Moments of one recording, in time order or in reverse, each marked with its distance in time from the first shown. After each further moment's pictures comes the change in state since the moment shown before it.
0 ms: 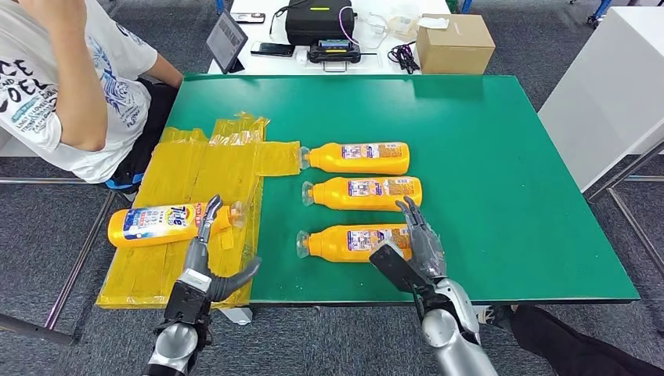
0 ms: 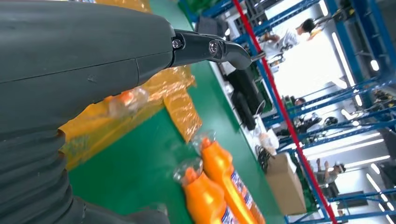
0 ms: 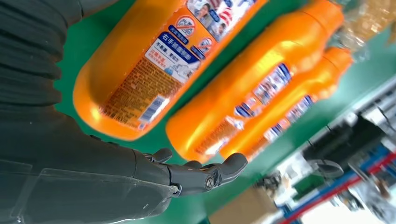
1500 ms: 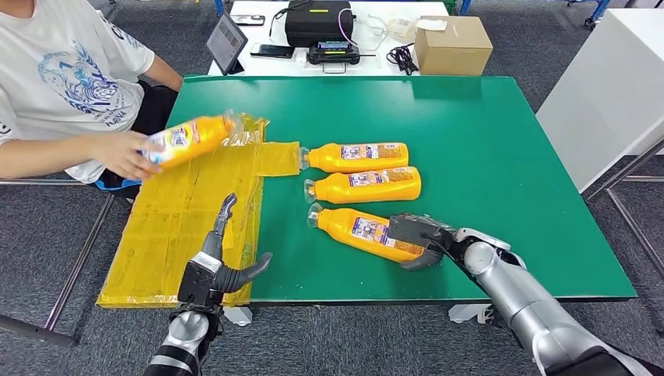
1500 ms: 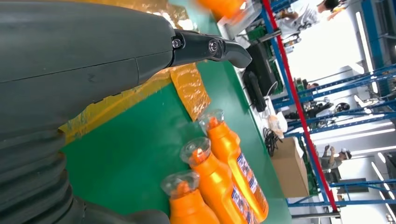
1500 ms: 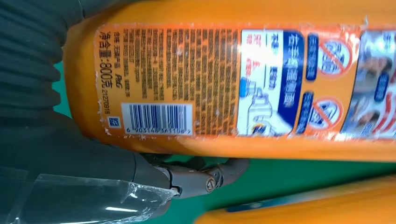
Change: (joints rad) left arm -0.109 -0.002 -0.033 0.202 0.093 -0.022 -0.008; right arm -0.444 -0.356 0.398 0.393 -0.325 0.613 0.146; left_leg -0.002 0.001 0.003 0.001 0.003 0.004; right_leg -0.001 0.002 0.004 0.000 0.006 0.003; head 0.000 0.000
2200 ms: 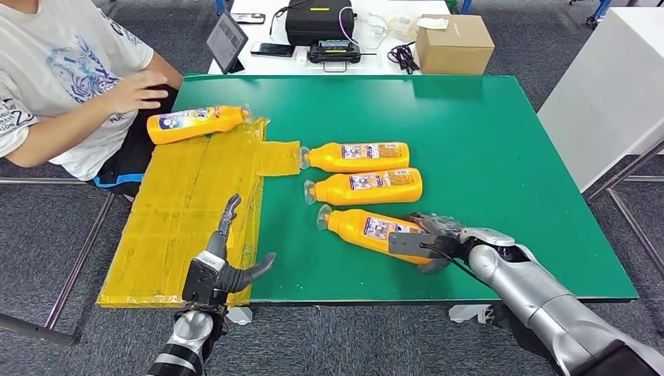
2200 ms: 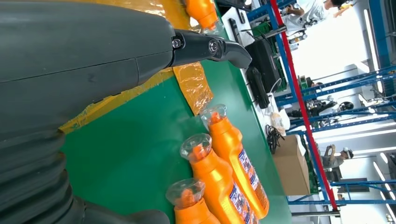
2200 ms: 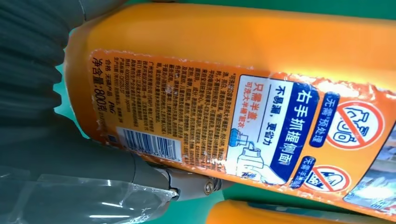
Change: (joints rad) left arm -0.012 -0.008 -0.016 0.030 0.027 0.012 -0.002; right arm -0.046 -0.107 0.248 -0.089 0.016 -0.066 0.103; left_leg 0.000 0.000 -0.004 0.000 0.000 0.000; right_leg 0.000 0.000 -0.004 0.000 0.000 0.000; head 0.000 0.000
